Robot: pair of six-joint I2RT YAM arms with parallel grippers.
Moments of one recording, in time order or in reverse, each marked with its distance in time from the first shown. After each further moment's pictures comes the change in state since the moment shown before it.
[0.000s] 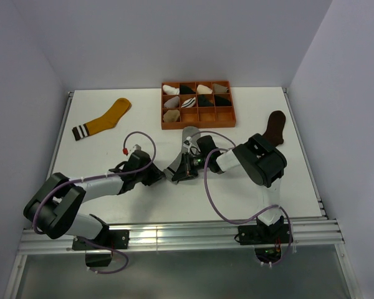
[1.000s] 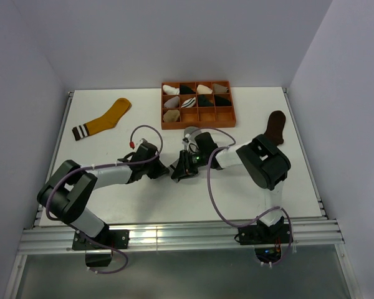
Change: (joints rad) left arm -0.002 0.148 0.149 -0.053 -0.003 -0.001; right arm 0.006 -0.034 0.057 -0.166 0.054 -0.068
